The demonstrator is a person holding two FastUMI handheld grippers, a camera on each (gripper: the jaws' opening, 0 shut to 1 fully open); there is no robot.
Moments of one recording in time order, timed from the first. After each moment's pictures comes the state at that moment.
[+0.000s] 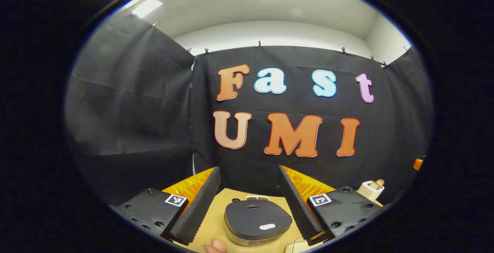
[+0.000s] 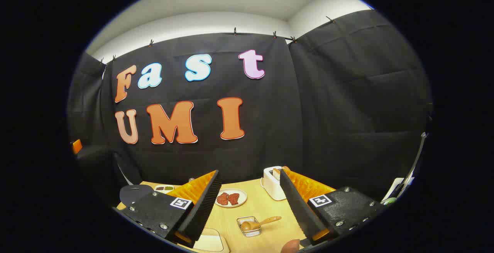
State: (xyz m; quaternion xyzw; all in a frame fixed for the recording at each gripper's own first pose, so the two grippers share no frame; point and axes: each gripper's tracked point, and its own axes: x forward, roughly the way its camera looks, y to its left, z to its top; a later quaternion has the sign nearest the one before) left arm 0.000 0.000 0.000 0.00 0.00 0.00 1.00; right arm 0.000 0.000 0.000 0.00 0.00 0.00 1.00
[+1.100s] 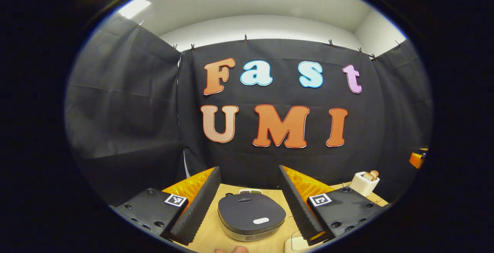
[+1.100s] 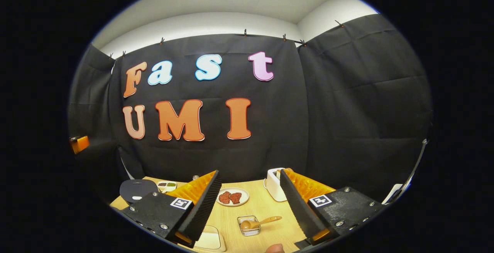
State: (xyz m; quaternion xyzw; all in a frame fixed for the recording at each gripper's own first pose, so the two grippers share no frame) left arm -0.006 -0.025 -0.017 0.02 0.04 -0.04 1.00; right arm -0.011 0.004 0.001 -0.04 -0.01 0.02 1.00
